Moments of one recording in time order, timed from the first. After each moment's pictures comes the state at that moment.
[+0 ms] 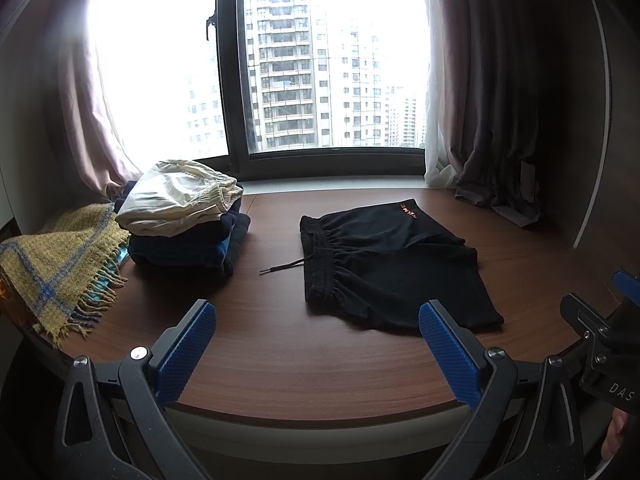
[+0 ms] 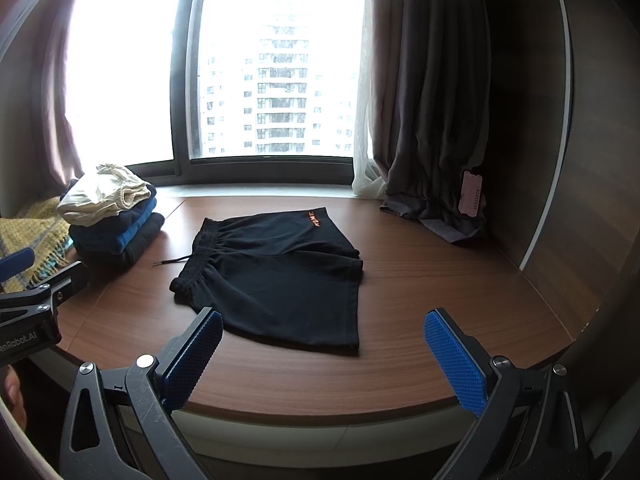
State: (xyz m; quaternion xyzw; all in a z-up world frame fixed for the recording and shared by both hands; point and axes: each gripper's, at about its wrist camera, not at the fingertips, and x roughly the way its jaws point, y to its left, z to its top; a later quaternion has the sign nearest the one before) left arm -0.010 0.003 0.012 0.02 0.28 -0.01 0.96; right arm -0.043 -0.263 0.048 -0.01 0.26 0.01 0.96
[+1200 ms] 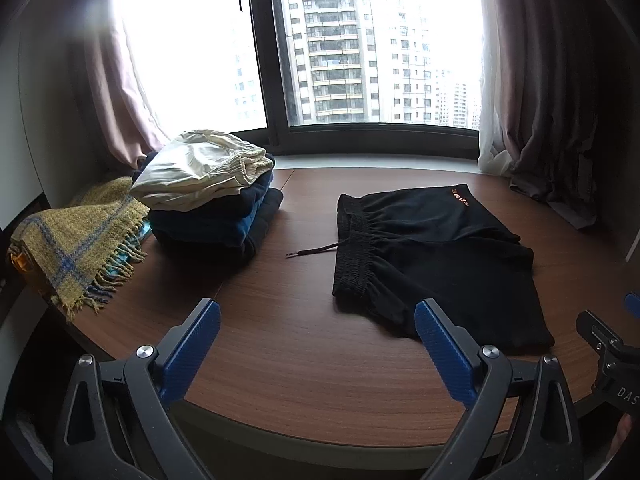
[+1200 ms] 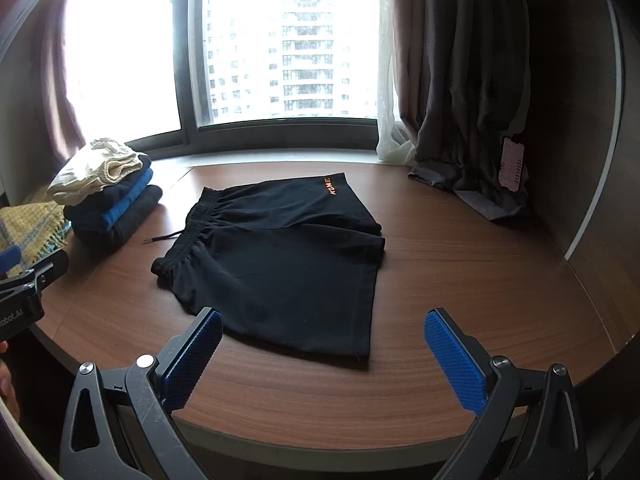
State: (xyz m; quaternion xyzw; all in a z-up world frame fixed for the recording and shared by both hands) left arm 0.048 -0.006 -0.025 0.02 0.32 0.09 0.94; right arm 0.043 -0.285 -0.006 0.00 0.32 0.07 0.94
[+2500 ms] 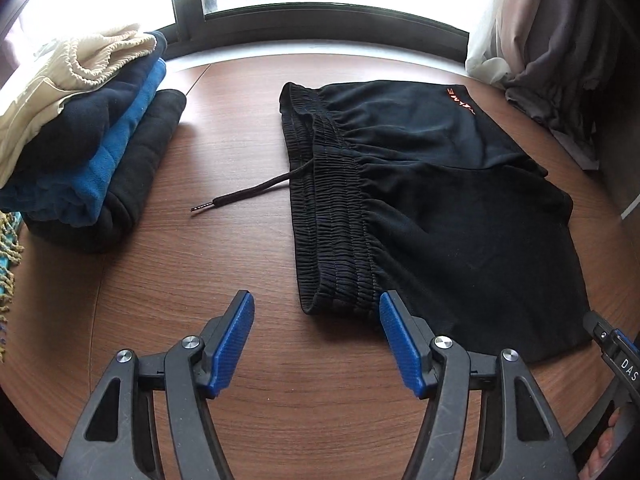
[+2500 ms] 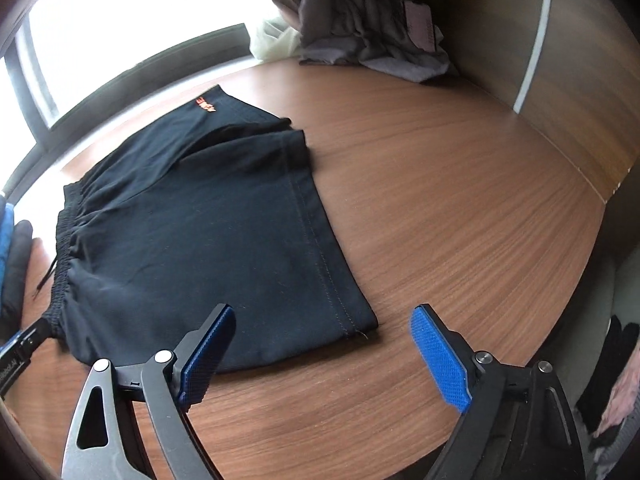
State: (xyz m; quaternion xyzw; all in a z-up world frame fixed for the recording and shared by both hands) left arm 0.212 0.028 -0.138 0.01 0.50 -0.05 0.87; right arm 0.126 -0.279 -0.095 0.14 0.47 -0.15 0.86
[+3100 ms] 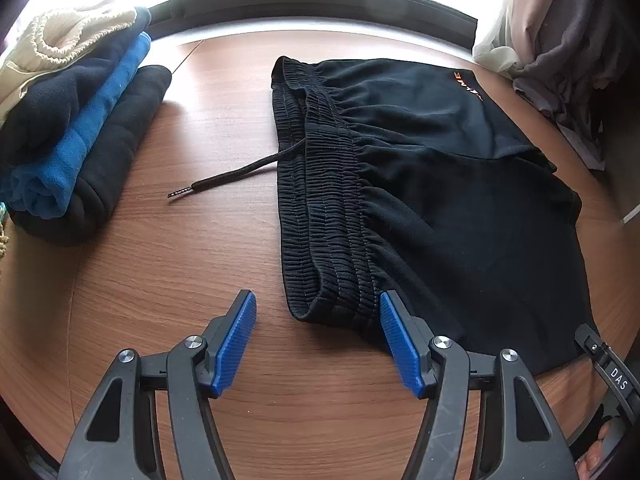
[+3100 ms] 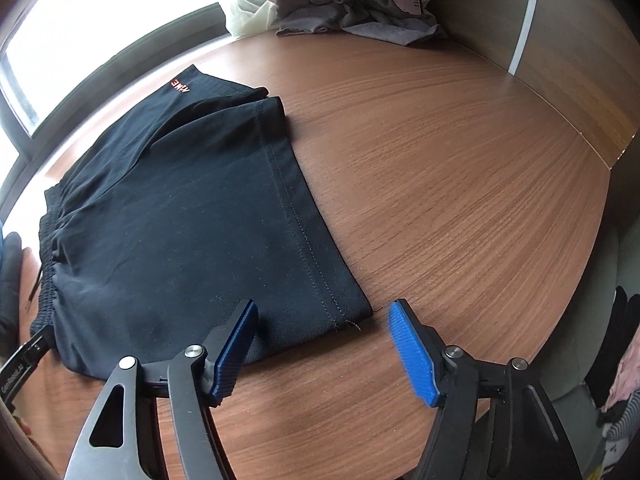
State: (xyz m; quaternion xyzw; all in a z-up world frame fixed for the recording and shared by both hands) left arm 0.231 0.023 -0.154 -0.01 0.53 -0.05 0.85; right arm 0.134 -0.291 -0.118 0.17 0.50 -0.16 0.83
